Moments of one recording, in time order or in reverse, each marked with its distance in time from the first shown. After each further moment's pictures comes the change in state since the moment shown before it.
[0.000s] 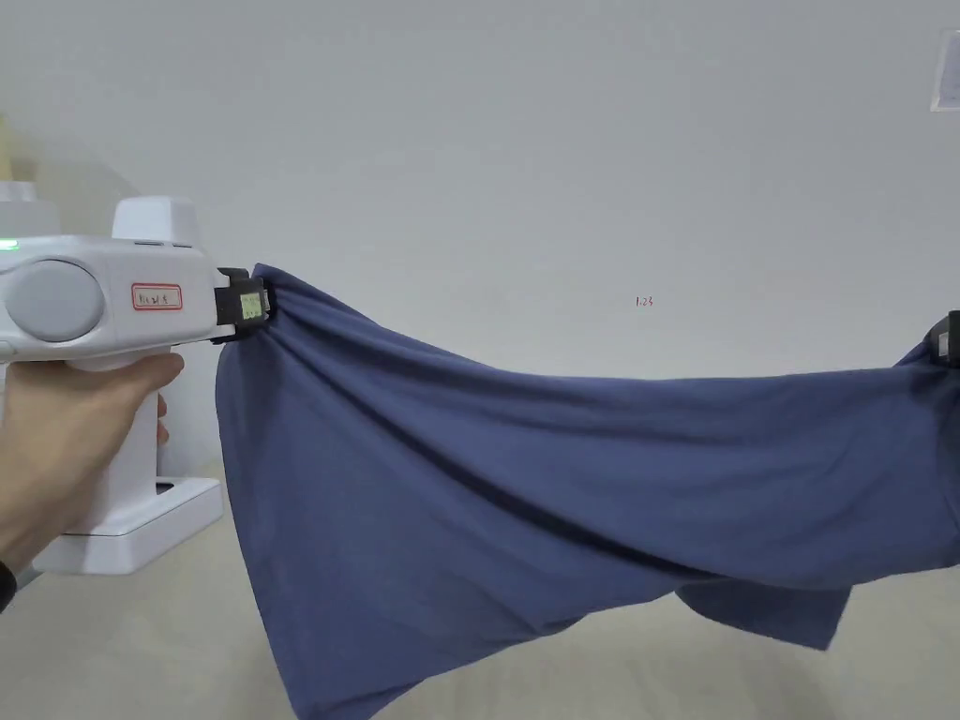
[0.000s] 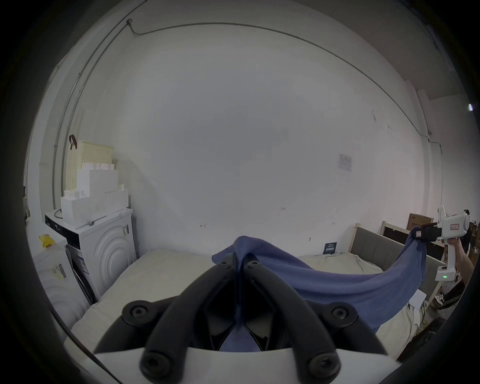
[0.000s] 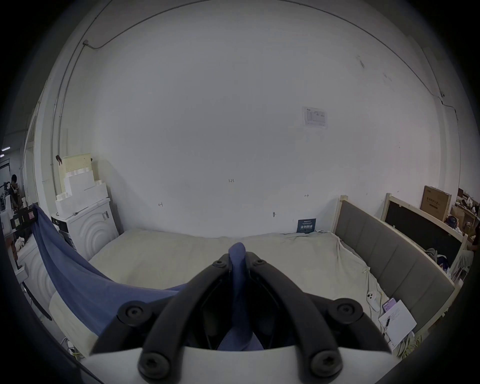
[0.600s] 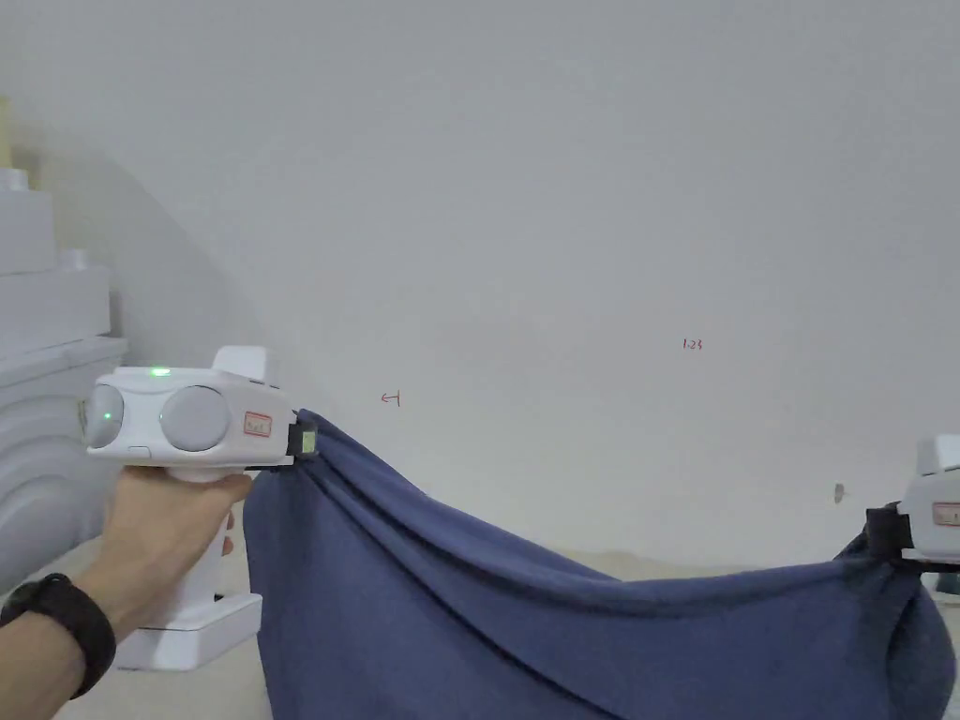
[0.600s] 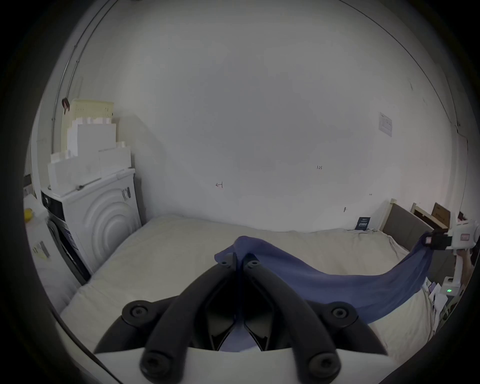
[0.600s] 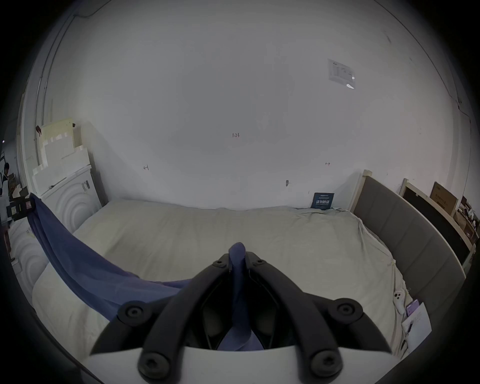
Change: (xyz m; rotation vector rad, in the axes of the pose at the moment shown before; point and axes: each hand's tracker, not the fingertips) left arm -0.030 -0.088 -0.220 -0.234 0.136 0.026; right arm -0.047 -0.065 -0.241 -0.192 -0.007 0.048
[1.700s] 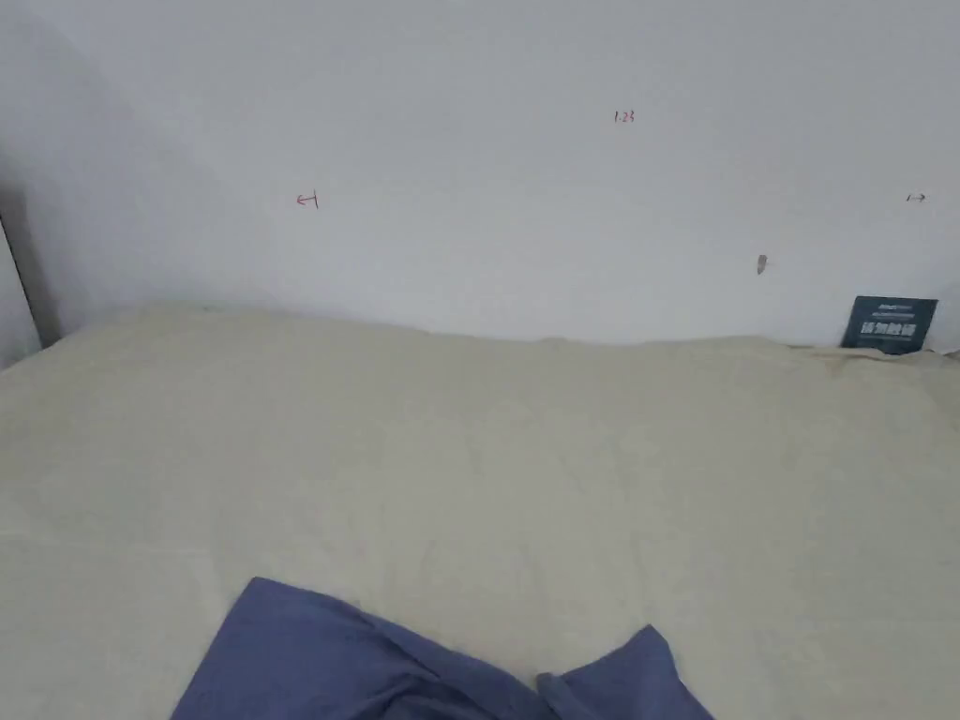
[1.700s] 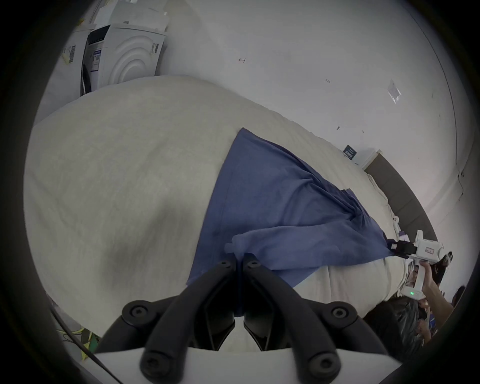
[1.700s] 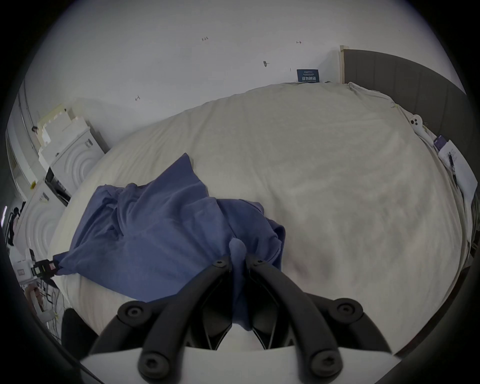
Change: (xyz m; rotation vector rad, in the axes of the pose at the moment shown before) left arm -0.076 -0.409 0.202 -0.454 -0.120 0.260; right arm 0.049 -0.422 0.120 -0.353 0.100 -0.239
